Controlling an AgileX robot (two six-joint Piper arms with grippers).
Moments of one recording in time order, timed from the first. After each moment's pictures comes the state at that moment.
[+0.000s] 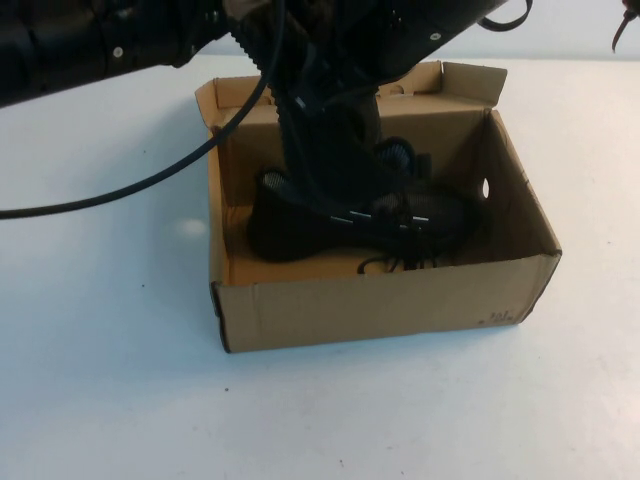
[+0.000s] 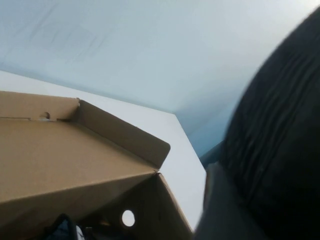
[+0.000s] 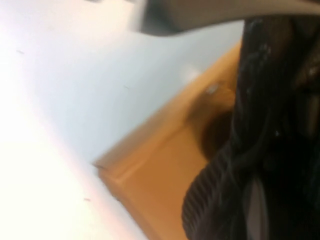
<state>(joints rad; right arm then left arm) 0.61 1.84 -2.09 0.27 1.18 -0.33 -0.30 1.49 -1.26 -1.53 0.53 0.94</state>
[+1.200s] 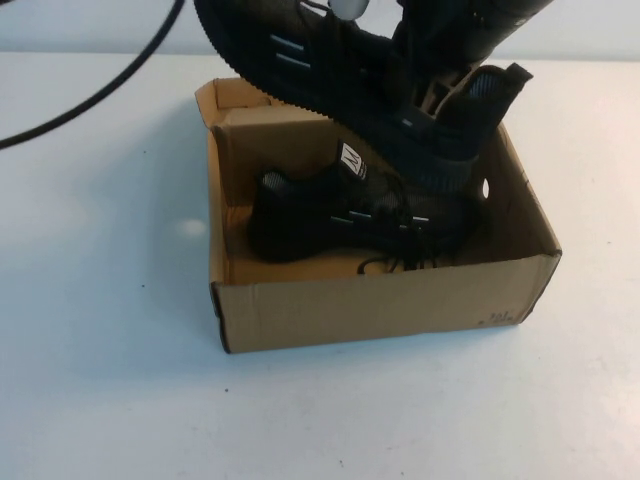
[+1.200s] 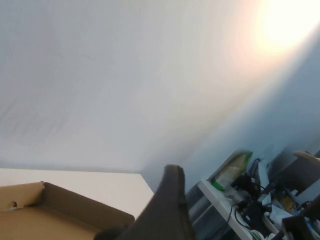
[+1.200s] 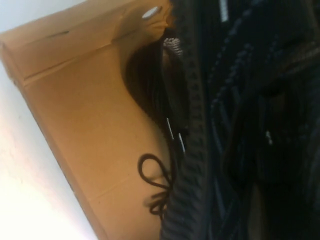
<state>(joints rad) 0.55 1.81 -2.09 0.12 1.28 -0.66 -0.14 1.47 -1.34 -1.69 0.71 1.10</state>
